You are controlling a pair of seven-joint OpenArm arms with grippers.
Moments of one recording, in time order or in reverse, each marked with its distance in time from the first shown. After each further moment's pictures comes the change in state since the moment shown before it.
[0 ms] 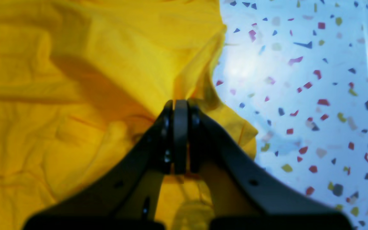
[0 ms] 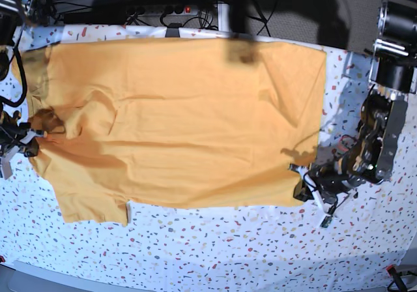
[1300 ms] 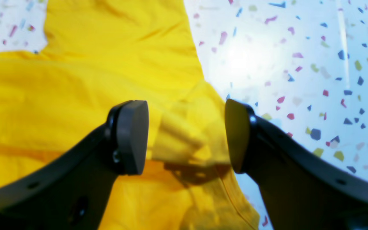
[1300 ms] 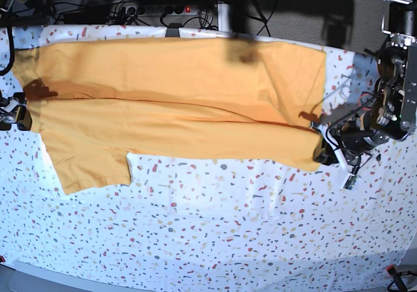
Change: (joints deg) left arm 16.8 -3.4 -11.0 17.7 0.0 0.4 6.2; right arm -12.7 -0.2 13.3 8.9 8.4 0.0 -2.6
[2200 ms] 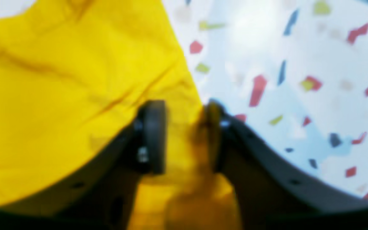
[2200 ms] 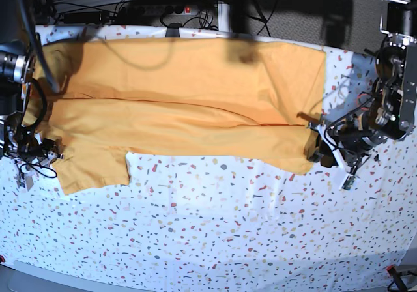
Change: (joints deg) left arm 0.0 0.7 -0.2 0.1 0.0 0.0 0.0; right arm 44.4 -1.8 -32.5 -65.7 -24.9 -6.1 21.1
